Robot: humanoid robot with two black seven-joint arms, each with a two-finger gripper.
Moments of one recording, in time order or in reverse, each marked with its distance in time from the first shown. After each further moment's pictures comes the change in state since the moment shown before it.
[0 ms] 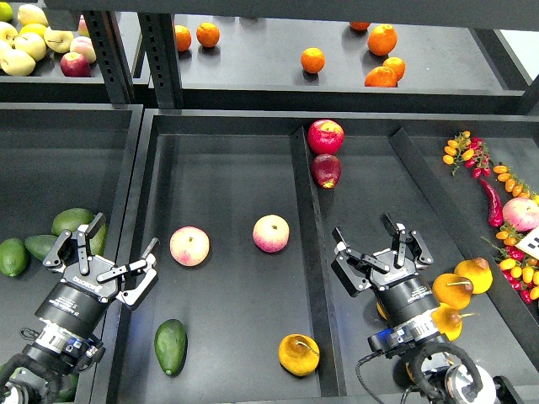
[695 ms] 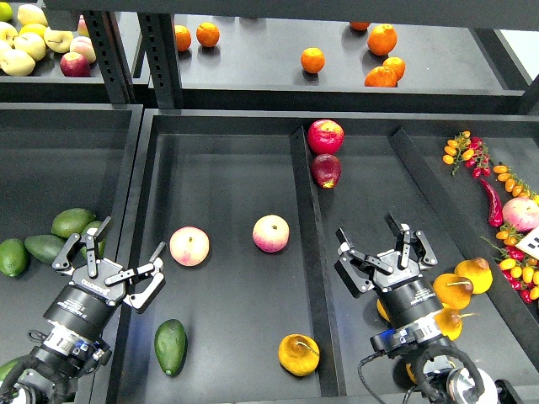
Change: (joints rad) left arm -0.009 0.000 0.040 0.034 -0.003 0.000 -0.006; right arm -0.005 0.000 0.006 -0.009 -0.008 0.025 -0.003
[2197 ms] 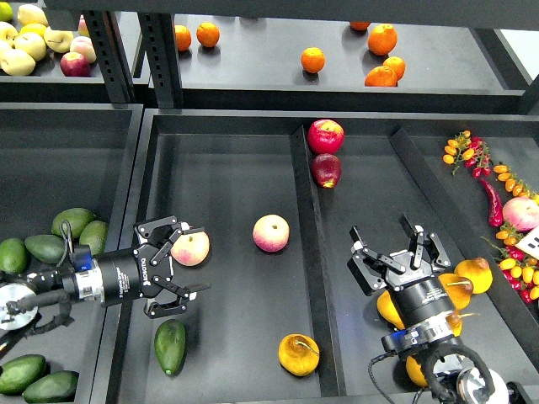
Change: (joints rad) left arm -0.661 0.490 0.615 0.104 0.383 0.000 0.164; right arm 0.003 0.000 0.068 0.010 -0.011 -0.066 0.002
